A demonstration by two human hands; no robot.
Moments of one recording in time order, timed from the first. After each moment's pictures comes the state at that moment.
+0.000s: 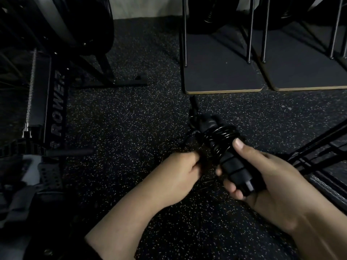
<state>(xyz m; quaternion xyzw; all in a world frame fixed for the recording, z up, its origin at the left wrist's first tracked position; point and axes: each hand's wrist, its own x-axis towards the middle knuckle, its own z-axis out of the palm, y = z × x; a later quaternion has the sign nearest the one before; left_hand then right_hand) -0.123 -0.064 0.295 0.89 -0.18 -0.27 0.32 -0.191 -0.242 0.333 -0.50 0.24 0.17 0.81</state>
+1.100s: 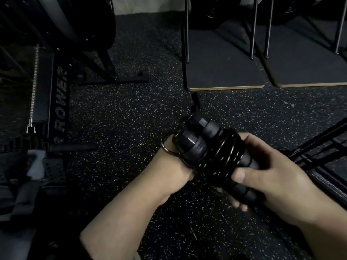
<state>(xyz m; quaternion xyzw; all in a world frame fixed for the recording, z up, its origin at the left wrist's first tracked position) -0.136 -0.060 0.314 0.73 -0.08 -0.25 0.63 -0.198 -0.256 0.326 -0.60 -0.04 0.18 0.78</state>
